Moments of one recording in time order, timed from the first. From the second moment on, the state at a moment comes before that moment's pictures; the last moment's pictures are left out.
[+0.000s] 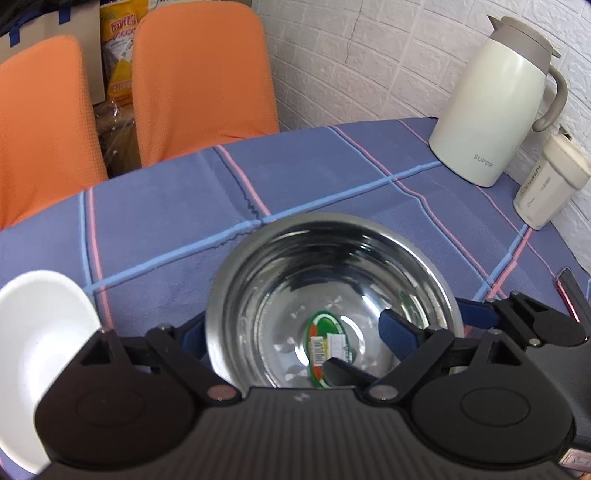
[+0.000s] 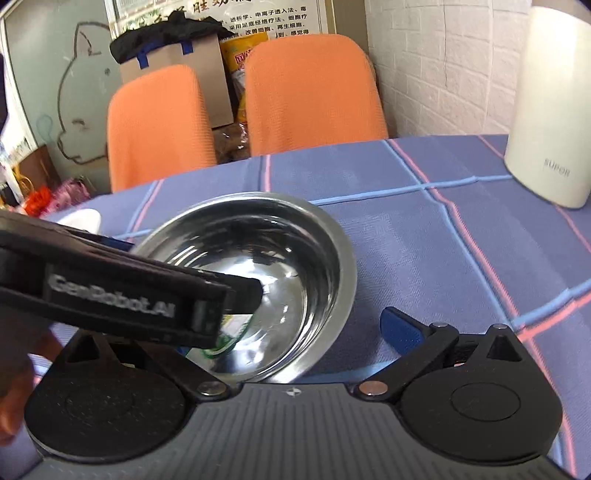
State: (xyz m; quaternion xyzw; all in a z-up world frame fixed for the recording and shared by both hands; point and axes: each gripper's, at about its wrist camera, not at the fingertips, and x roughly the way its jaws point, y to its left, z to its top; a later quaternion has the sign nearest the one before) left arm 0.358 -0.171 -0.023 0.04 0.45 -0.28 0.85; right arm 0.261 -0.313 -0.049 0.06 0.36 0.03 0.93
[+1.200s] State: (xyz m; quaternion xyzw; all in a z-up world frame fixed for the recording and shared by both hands) left arm 0.321 -0.154 -0.026 0.06 0.46 -0.28 0.84; right arm 0.223 -0.302 -0.050 0.06 0.35 0.06 0.93
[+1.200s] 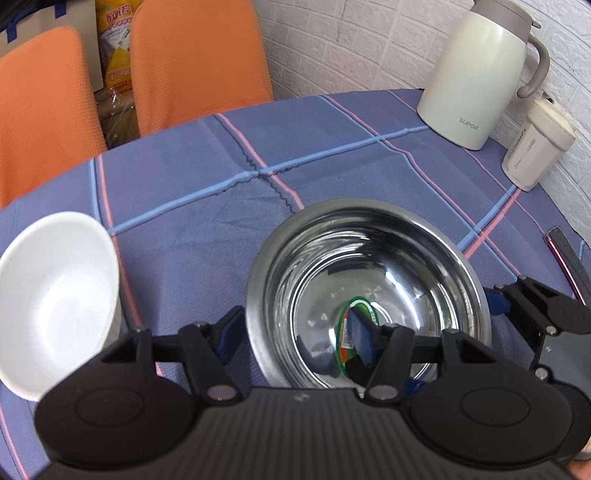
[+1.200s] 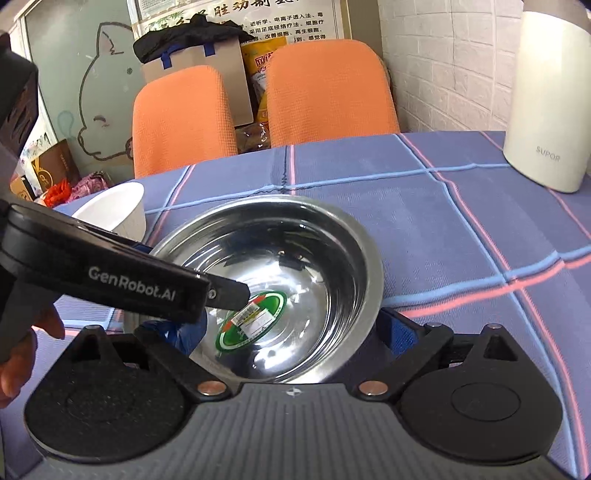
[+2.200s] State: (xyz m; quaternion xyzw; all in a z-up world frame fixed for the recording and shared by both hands) left arm 0.195 -0.110 0.004 0.04 0.48 -0.27 0.84; right arm 0.120 -0.250 -0.022 0.06 0.34 0.05 0.94
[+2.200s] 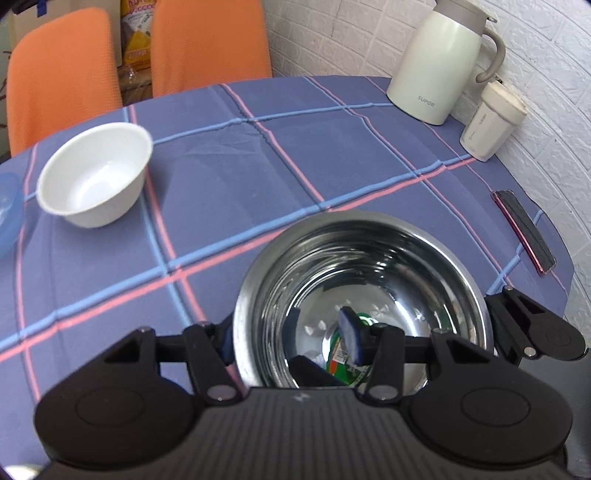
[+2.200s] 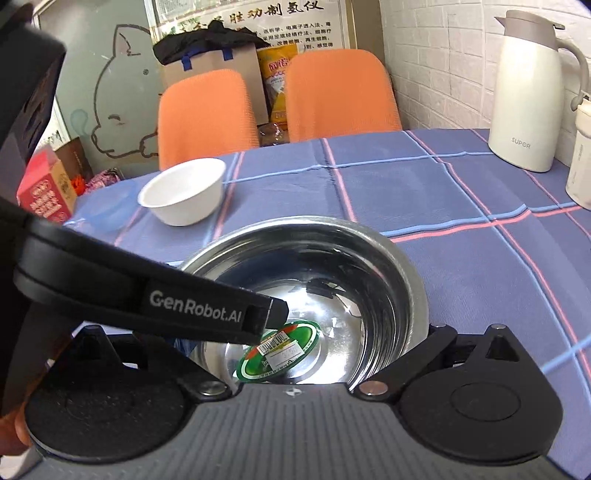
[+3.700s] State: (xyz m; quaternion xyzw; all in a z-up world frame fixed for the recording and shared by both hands) left arm 0.056 0.140 0.003 -0.10 0.40 -0.12 0.90; right arm 0.038 -0.057 -0.026 -0.05 0.31 0.22 0.92
